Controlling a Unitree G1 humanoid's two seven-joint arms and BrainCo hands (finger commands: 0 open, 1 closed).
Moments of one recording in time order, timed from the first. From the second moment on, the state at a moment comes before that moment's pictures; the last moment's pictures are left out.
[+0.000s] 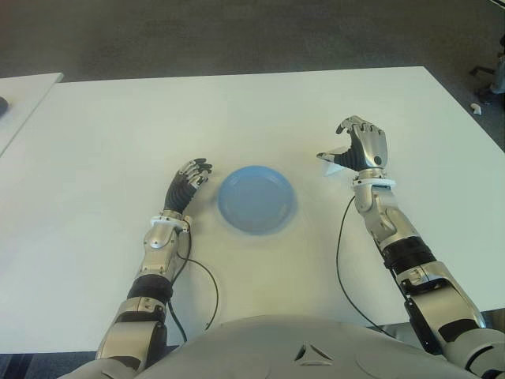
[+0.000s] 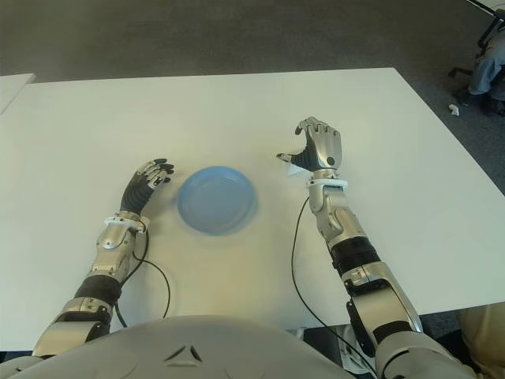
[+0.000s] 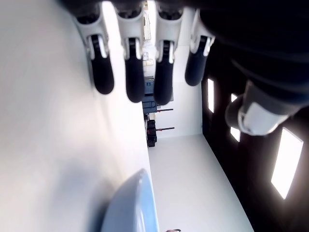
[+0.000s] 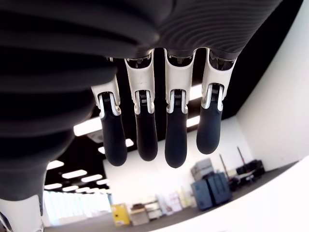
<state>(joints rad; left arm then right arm) -0.08 0.16 0.06 0.71 -0.09 -0.50 -0.20 -0.32 -0.41 0.29 0.35 -0.79 0.02 -0.54</state>
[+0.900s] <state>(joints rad) -0.08 0.16 0.06 0.71 -0.09 -0.50 -0.20 -0.24 -0.38 0.30 0.10 -0.82 0.03 -0.45</state>
